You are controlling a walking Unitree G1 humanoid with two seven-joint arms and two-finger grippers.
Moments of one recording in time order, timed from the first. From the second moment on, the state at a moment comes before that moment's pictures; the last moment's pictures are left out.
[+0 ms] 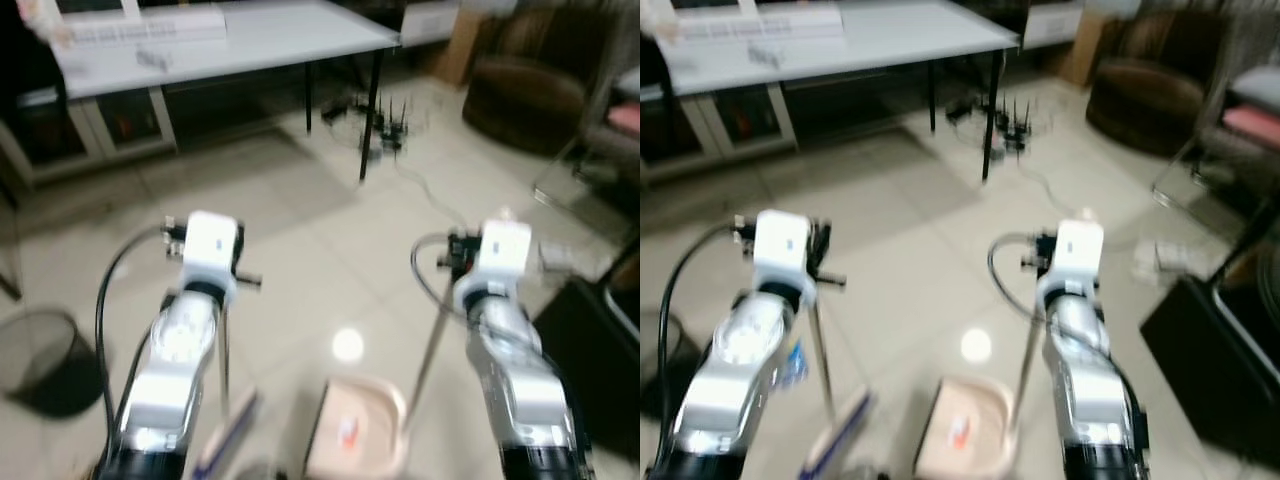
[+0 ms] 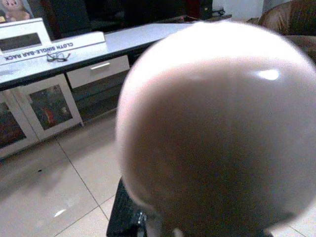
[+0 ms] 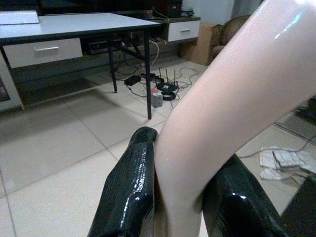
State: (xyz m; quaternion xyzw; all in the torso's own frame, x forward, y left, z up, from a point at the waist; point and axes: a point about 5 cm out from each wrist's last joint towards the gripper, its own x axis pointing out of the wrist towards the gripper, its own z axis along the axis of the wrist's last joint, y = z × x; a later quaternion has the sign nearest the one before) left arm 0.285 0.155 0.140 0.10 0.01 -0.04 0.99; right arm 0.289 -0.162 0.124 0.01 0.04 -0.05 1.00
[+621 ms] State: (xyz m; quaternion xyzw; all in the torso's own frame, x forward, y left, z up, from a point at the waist) left arm 0.281 0.151 0.133 0.11 0.02 -0.05 0.99; right arm 0.287 -0.163 0.118 0.02 0.05 -0.05 1.00
